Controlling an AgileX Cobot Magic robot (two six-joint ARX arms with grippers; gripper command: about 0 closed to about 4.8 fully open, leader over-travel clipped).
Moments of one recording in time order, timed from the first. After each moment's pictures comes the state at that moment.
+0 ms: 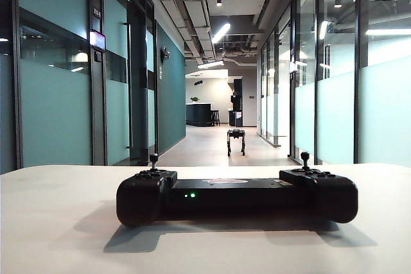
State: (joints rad) left arm -0.03 0.00 0.00 0.00 -0.02 0.01; right arm 0.22 0.39 0.29 -0.09 0.18 -0.21
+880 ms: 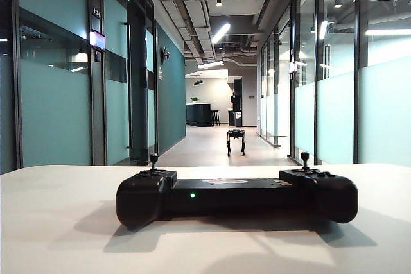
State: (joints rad) left arm -0.03 0.00 0.00 0.00 -0.02 0.01; right arm 0.06 0.00 0.01 -0.08 0.11 -0.21
